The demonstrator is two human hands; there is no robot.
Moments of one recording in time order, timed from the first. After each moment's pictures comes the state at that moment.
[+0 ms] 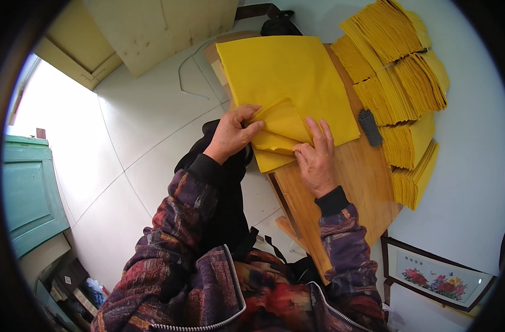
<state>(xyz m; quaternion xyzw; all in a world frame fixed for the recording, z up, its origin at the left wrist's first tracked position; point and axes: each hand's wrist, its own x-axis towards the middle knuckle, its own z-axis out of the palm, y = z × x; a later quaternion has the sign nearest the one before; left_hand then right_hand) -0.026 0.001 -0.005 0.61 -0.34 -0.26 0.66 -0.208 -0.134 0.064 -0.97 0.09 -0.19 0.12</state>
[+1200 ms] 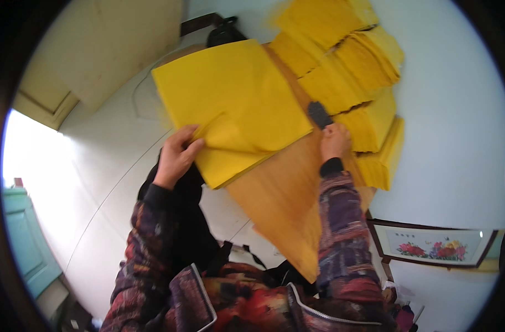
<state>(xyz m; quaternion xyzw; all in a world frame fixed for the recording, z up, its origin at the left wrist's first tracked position) -0.025 0.003 -0.005 0.64 -0.35 -0.24 0.64 -0.293 -0.320 0.025 -0.85 0.49 -0.16 -0.13</state>
